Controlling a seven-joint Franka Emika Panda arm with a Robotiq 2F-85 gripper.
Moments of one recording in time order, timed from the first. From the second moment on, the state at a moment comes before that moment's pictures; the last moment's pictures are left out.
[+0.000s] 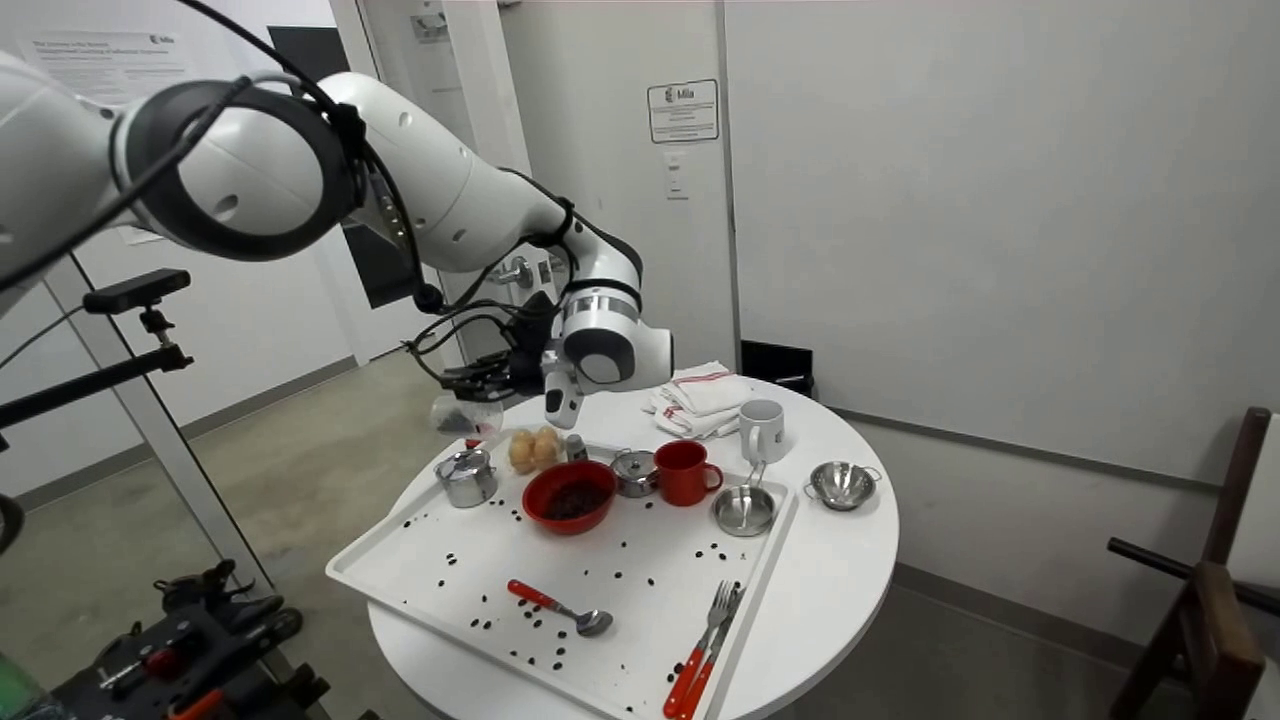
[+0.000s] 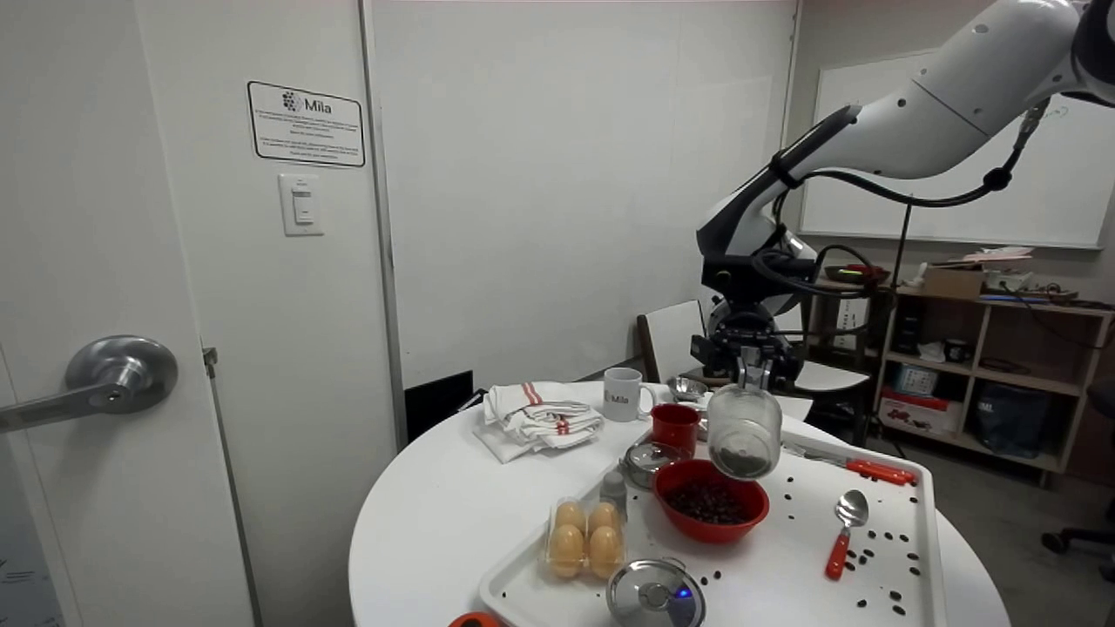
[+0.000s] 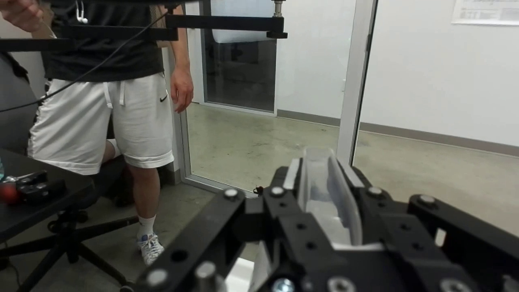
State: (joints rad) arm -0.17 0.98 0.00 -1.43 1.04 1.24 0.62
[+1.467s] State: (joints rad) arm -0.26 1.32 0.02 -0.97 1.22 0.79 0.67
